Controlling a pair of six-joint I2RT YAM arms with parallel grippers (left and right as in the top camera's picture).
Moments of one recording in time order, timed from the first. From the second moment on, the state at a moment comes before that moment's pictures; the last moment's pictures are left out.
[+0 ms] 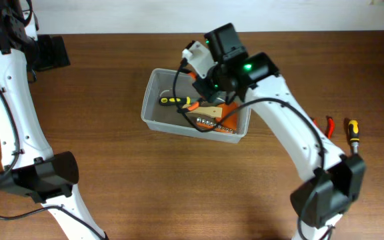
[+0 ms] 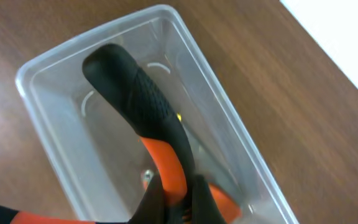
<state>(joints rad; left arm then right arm) 0.24 2.14 2.64 -1.62 -0.09 -0.05 0.49 1.95 1.89 -0.91 -0.13 -0.39</state>
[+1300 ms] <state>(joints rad) 0.24 2.14 2.64 -1.62 -0.09 -0.05 0.58 2.25 1.89 -0.90 -0.13 -0.21</state>
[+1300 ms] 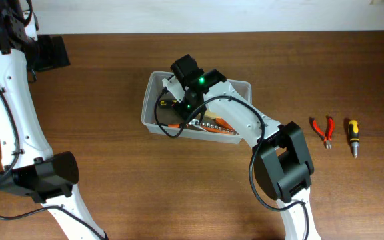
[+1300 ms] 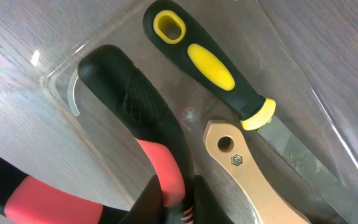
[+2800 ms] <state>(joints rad) 0.24 2.14 2.64 -1.62 -0.09 -0.05 -0.14 2.02 2.24 -1.47 0.03 0.02</state>
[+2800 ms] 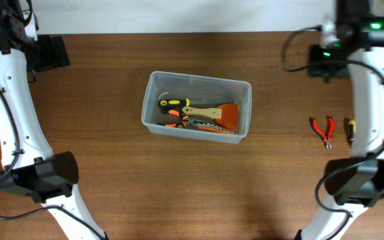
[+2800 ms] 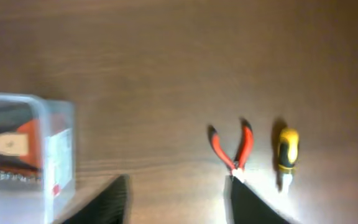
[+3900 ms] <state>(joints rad) 0.24 2.14 2.64 -1.62 -0.09 -0.05 -0.34 2.06 1.55 -1.04 -0.11 -0.25</state>
